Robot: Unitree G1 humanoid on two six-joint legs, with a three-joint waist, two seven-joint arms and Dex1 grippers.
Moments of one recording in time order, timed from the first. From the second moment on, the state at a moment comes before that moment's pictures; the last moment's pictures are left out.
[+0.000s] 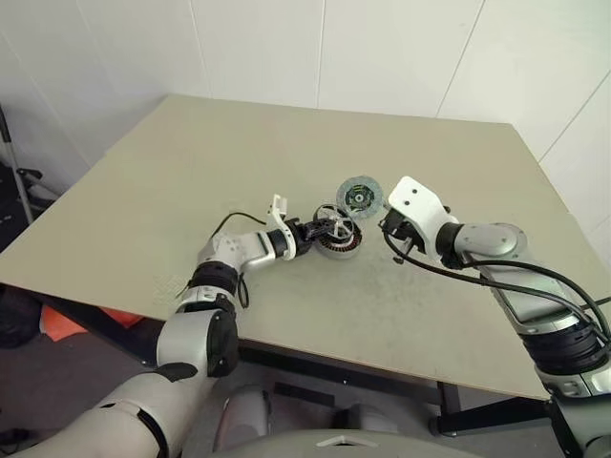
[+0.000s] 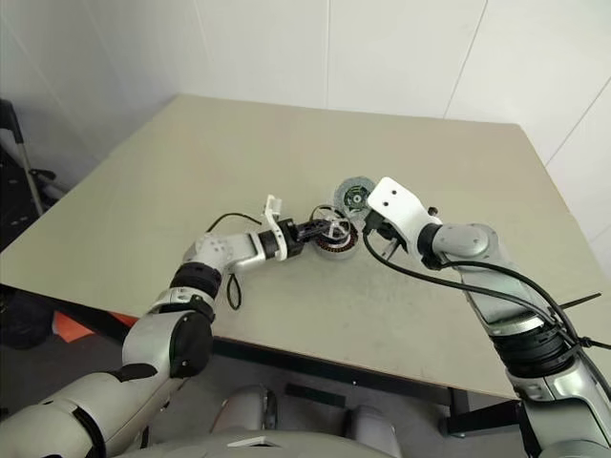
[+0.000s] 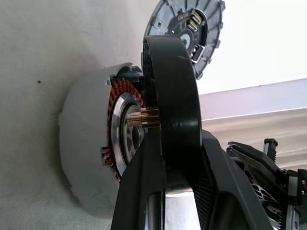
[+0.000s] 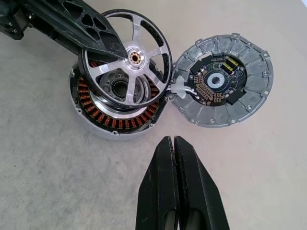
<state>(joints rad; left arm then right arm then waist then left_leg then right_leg) -0.83 -0.02 0.36 0.85 -0.69 0.98 -0.51 -0.39 -0.73 0.17 -0.31 0.06 0.73 0.71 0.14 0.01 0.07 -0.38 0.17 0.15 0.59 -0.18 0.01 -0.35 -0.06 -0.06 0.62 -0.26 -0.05</state>
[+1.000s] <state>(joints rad) -0.81 -0.04 0.33 0.81 -0.68 0.99 -0.54 -0.41 -0.72 0.18 -0.30 0.05 0.72 0.72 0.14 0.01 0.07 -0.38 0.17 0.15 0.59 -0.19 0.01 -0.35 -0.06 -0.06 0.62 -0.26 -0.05</state>
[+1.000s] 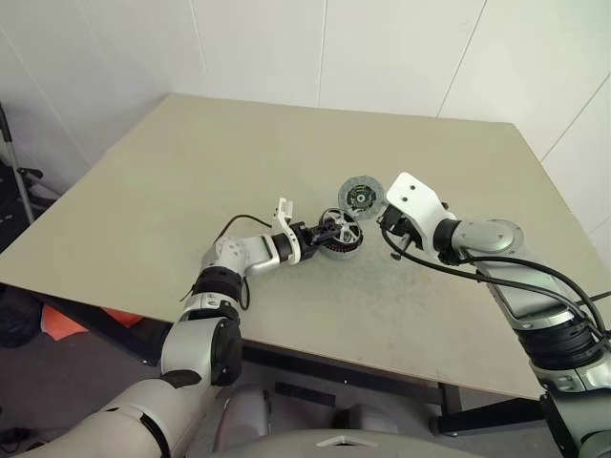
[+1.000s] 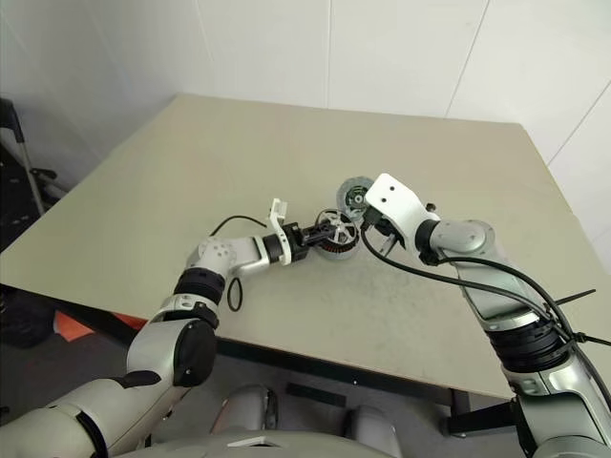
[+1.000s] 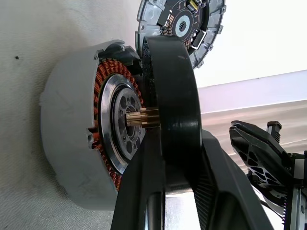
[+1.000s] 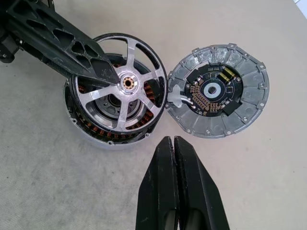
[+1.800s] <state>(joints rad) -0.71 0.11 0.30 0.60 -0.68 1.11 -0.53 -0.46 -0.67 0.18 -0.26 0.05 0.68 0.72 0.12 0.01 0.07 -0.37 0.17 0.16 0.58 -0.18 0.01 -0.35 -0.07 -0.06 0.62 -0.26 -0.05</state>
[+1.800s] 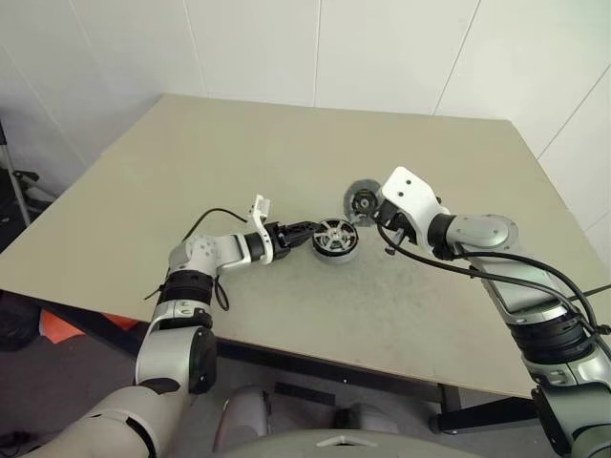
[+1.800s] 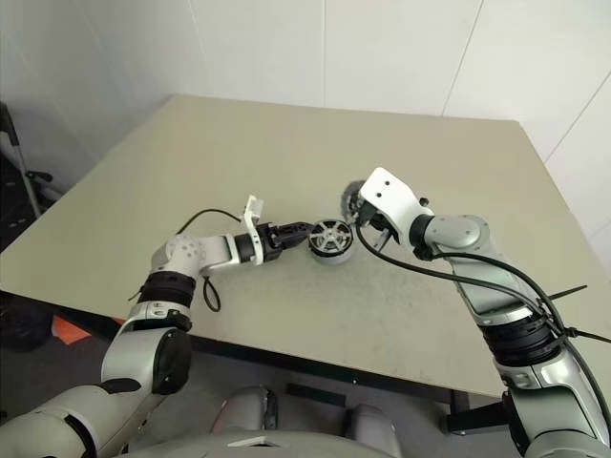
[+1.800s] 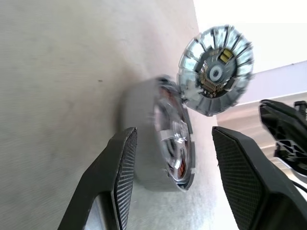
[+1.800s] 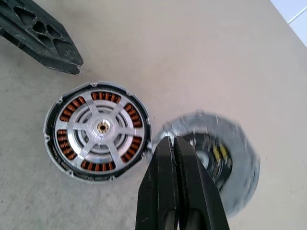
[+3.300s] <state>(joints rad) -0.56 0.14 0.31 0.38 -0.66 0.99 -0.45 -0.50 -0.41 0.19 0.08 0.12 0.55 0.68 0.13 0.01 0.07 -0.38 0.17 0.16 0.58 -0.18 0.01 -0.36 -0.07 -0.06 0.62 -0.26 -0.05</state>
